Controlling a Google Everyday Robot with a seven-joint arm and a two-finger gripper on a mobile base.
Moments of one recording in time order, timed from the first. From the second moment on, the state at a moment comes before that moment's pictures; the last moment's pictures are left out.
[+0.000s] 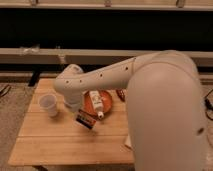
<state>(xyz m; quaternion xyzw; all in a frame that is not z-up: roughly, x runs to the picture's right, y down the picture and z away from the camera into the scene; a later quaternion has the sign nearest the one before) -0.153 0.114 0.726 -0.03 -0.33 -0.91 0.24</state>
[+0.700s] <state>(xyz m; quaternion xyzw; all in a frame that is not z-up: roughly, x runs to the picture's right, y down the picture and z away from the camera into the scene) -0.246 0.027 0.628 0.15 -0.39 -0.87 0.27</state>
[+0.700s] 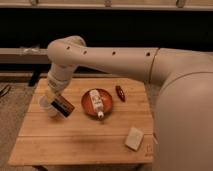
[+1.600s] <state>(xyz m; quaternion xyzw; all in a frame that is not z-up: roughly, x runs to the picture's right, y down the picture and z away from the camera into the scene) -0.369 0.022 0.654 0.23 -0.41 -0.83 0.29</state>
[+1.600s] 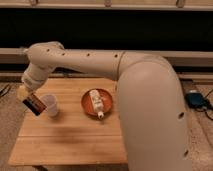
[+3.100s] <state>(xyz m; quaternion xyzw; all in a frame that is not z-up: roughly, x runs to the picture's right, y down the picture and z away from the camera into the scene) -0.373 -0.018 0.745 0.21 -0.35 -0.84 0.36</state>
